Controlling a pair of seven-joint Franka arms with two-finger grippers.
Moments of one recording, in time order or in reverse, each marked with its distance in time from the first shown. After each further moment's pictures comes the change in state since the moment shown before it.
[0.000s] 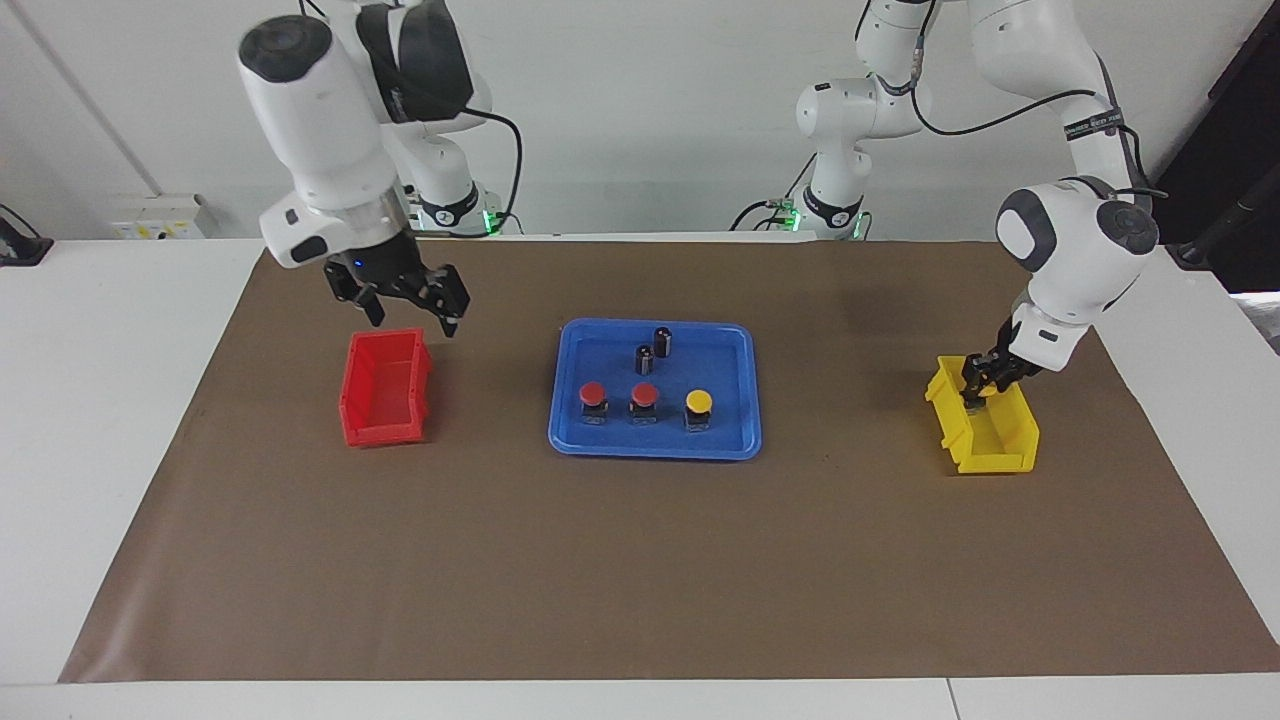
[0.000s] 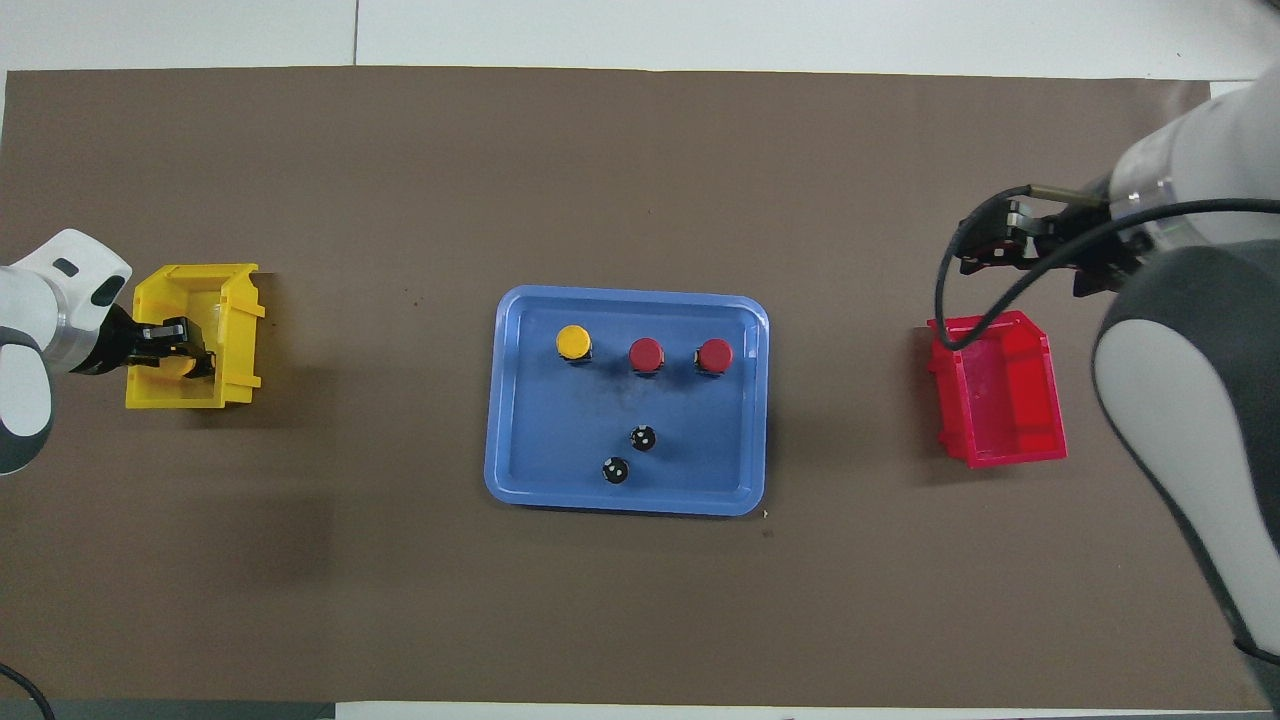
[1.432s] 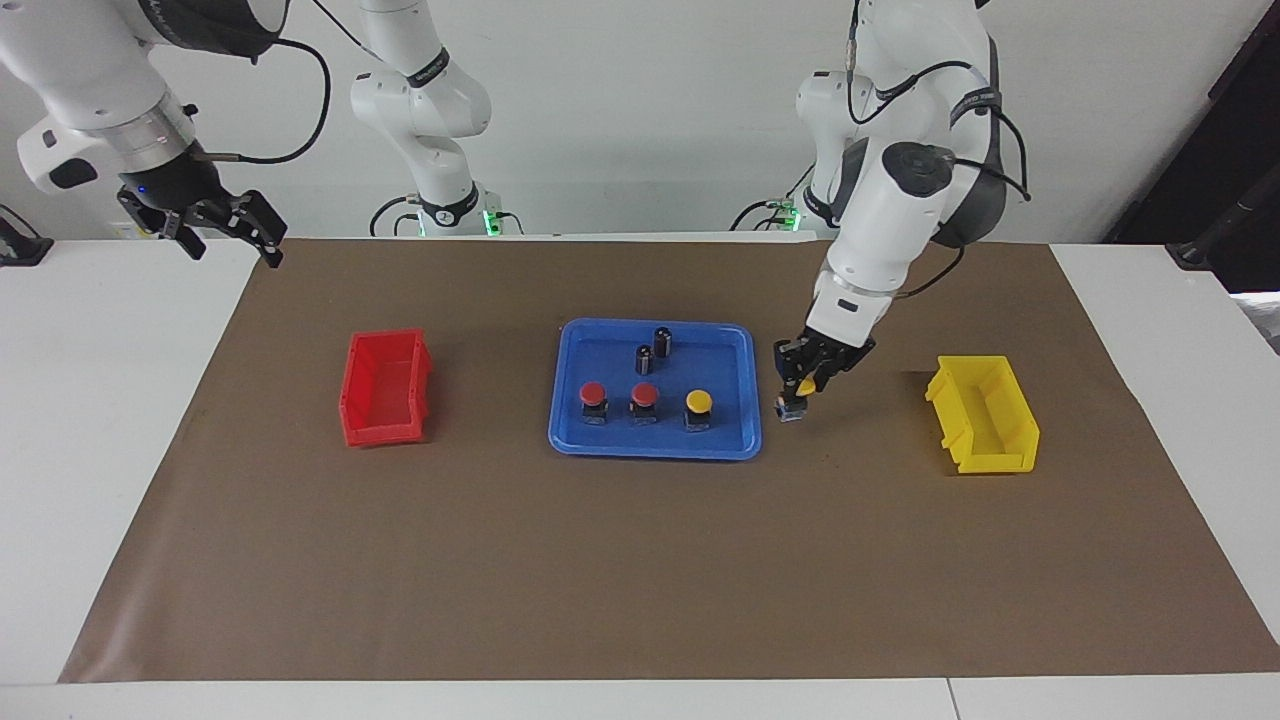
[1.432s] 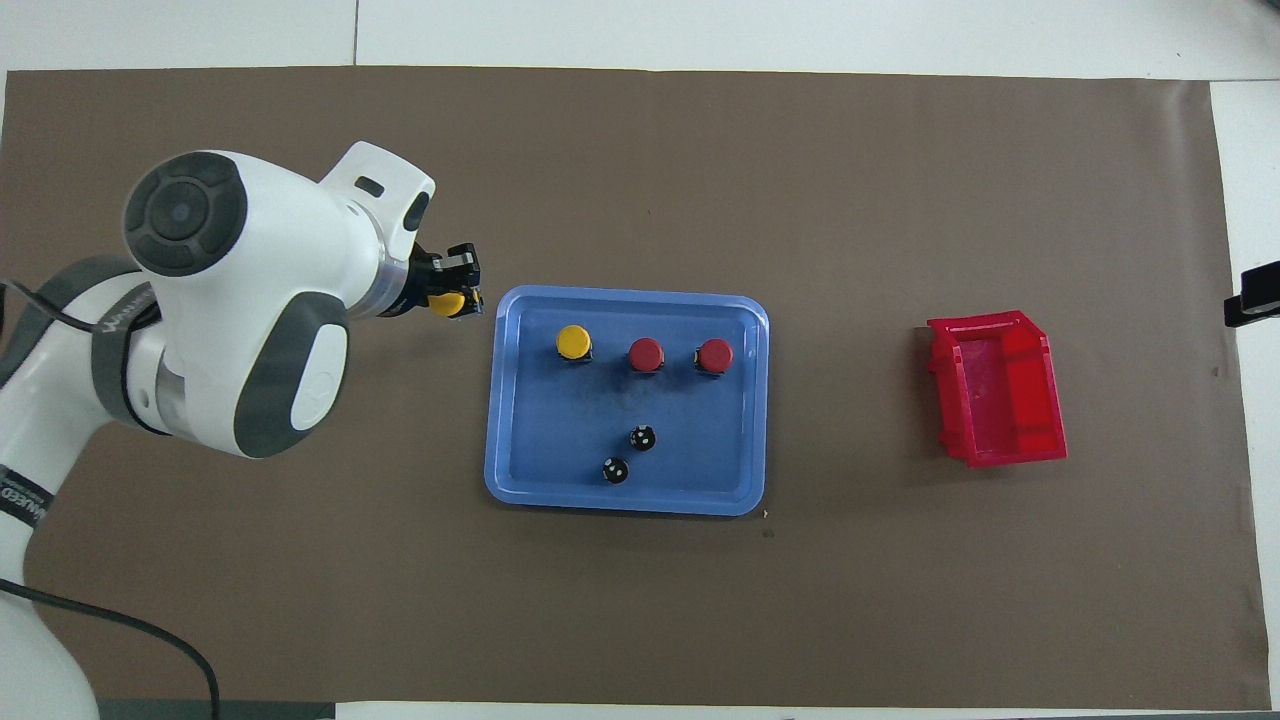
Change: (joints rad) left arm -0.514 0.082 -0.045 0.277 -0.094 -0.056 -0.580; right arm -0.282 -0.026 0.013 0.058 -0.041 -0.173 -0.340
